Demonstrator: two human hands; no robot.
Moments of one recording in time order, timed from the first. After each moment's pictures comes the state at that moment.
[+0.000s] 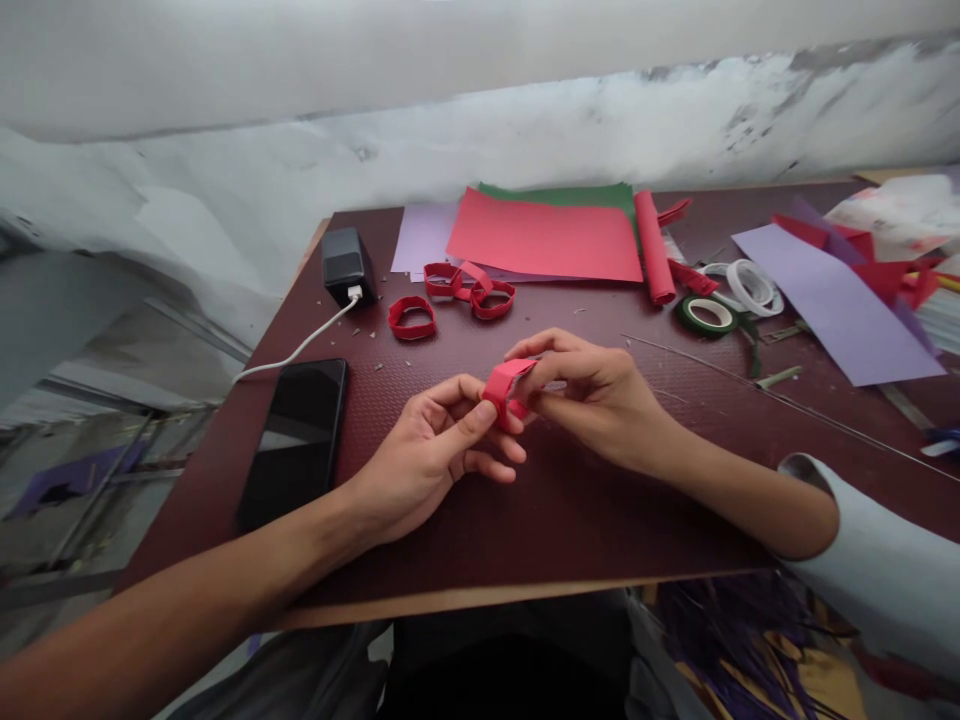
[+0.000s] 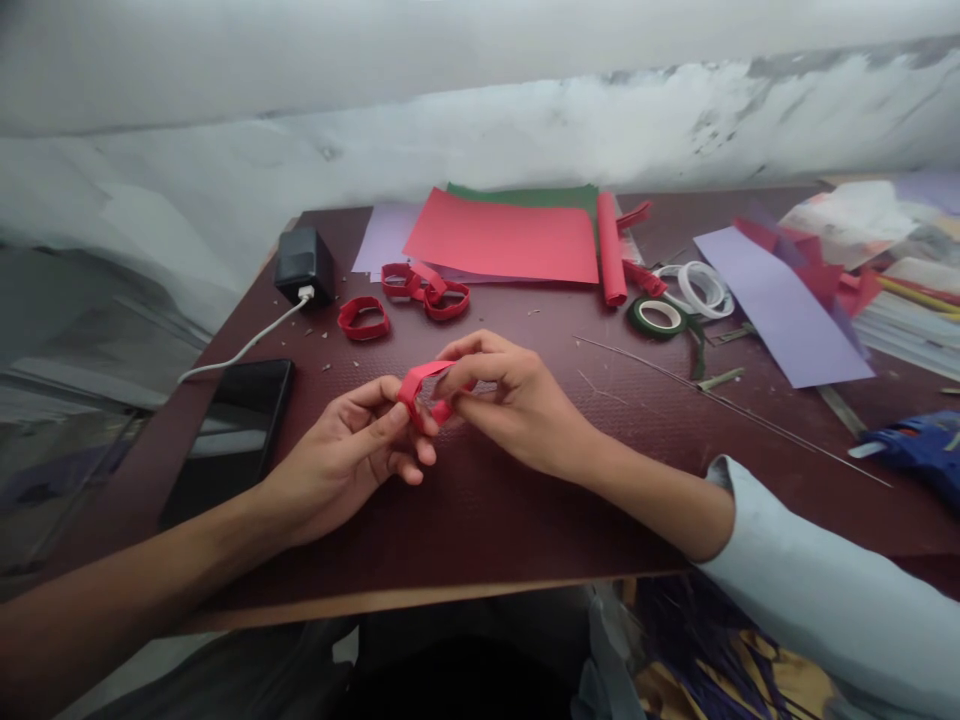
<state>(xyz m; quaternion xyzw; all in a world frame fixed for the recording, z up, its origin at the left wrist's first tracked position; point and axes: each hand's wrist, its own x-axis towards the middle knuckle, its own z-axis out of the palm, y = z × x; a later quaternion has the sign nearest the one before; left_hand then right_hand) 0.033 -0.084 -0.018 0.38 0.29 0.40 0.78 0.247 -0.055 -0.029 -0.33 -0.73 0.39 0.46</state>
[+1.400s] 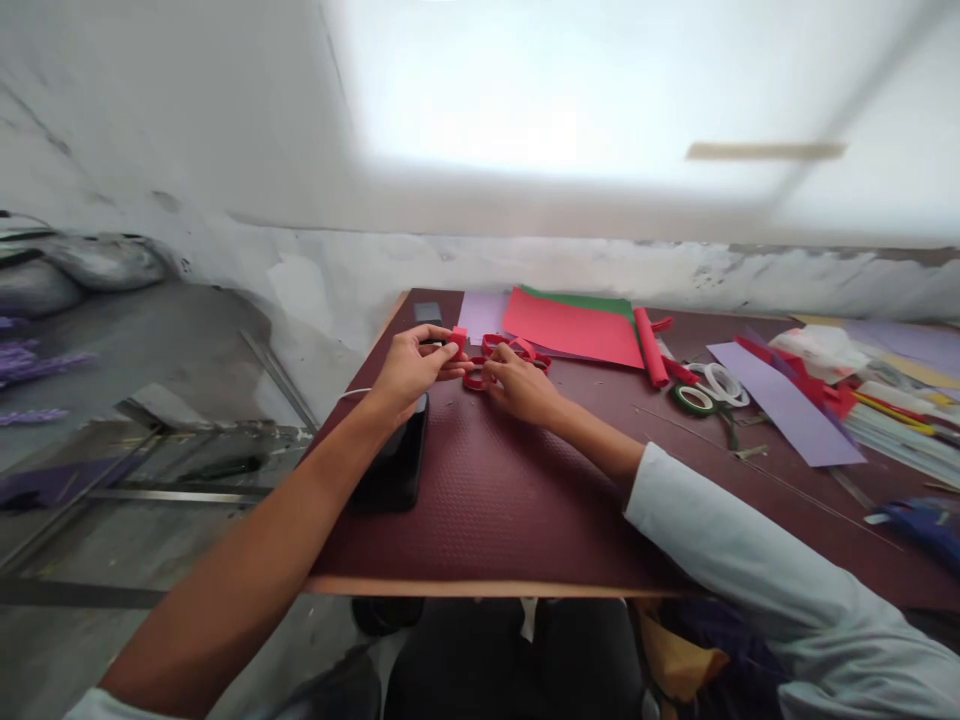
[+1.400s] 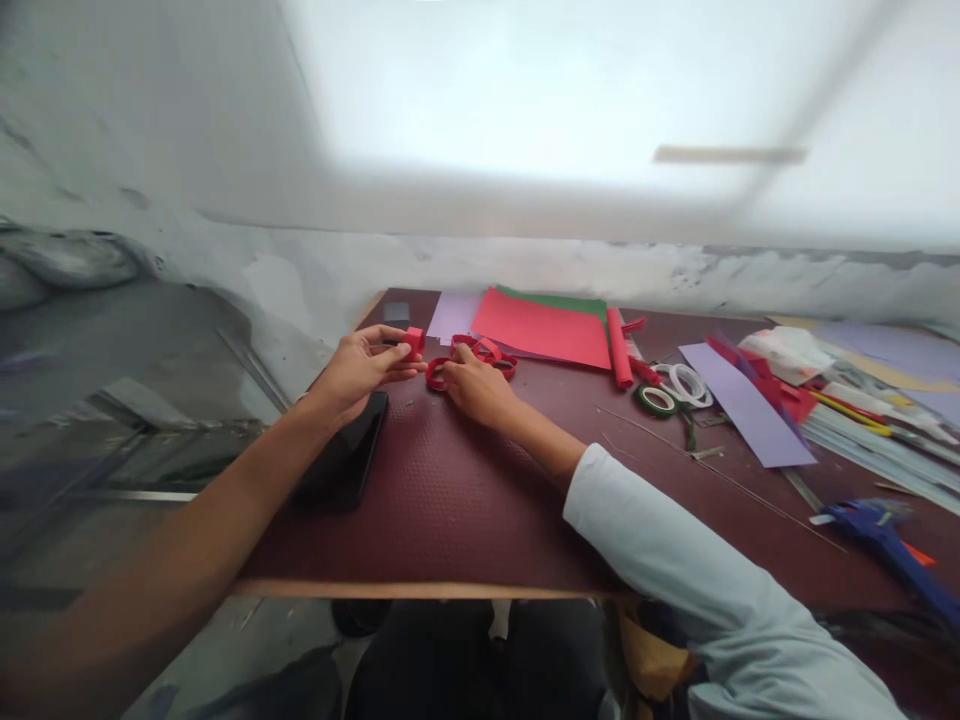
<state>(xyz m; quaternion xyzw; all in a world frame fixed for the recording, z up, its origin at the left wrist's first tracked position) -0.050 -0.013 0.024 0.46 0.46 0.56 0.52 0.143 0.027 -0.026 -0.41 -0.86 0.16 0.26</state>
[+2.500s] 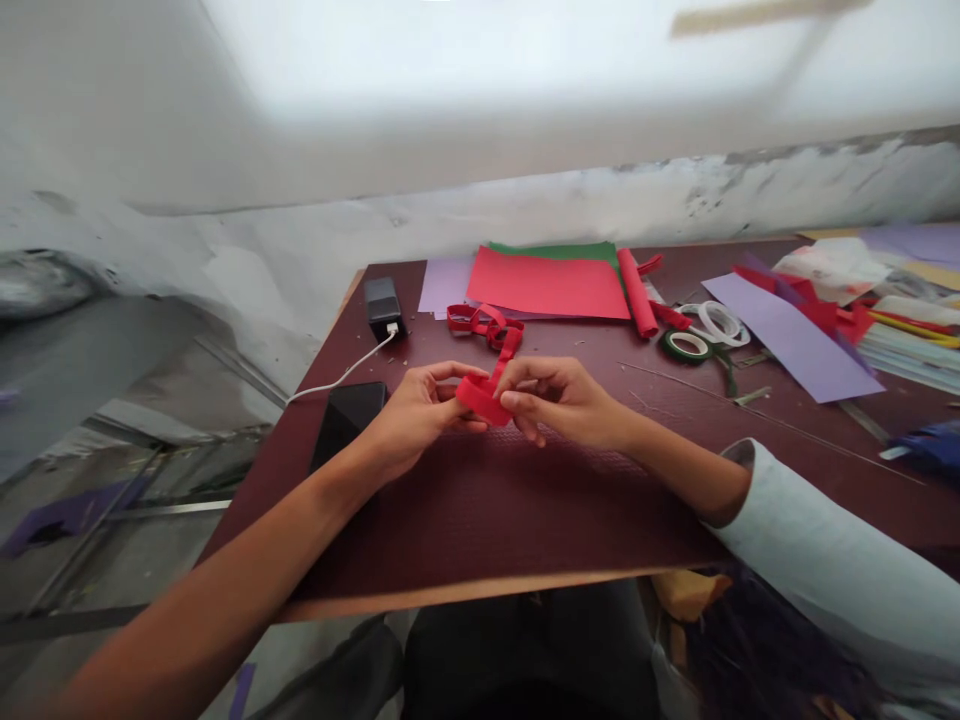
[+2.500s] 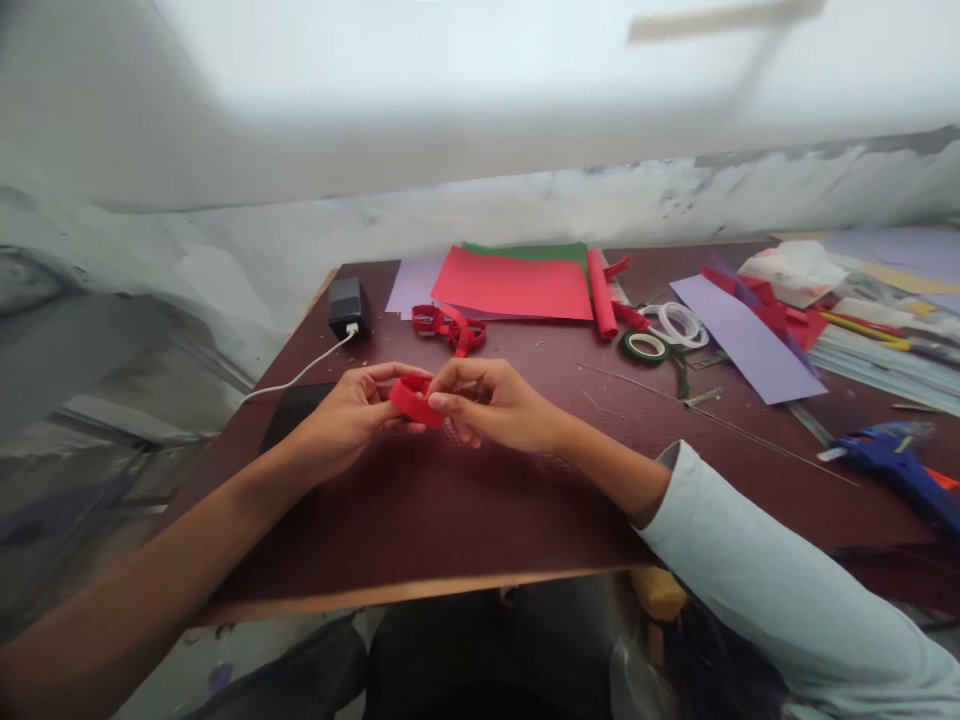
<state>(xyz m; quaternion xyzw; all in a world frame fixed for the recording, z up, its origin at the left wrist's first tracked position) -0.004 -0.048 -0.003 0.50 0.41 0.38 0.66 0.213 -0.039 -0.020 -0.21 -0.70 0.55 0.41</state>
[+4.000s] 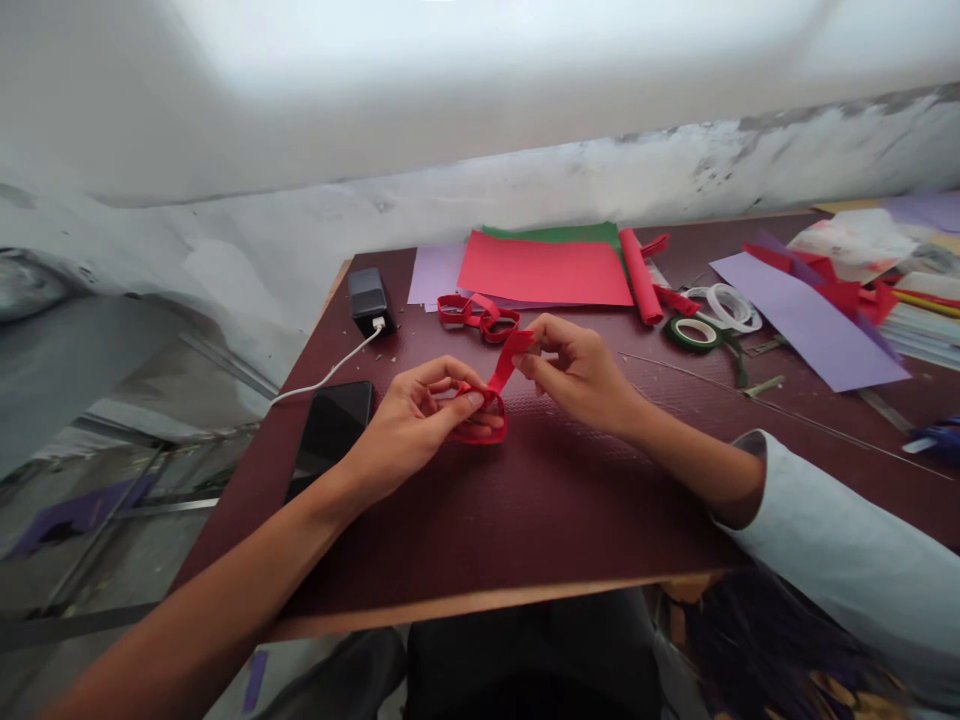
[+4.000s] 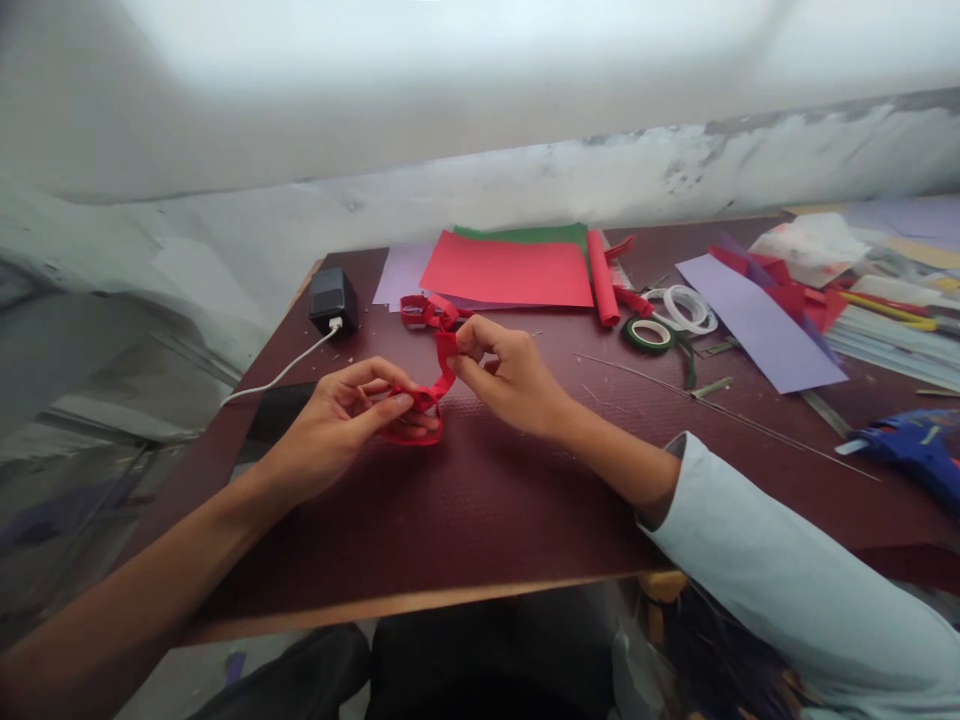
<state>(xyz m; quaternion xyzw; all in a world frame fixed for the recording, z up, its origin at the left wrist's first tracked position) 0.003 -0.058 -0.001 0.58 0.38 0.39 0.61 0.225 -0.023 -0.021 -0.36 -0.71 0.35 0.48</state>
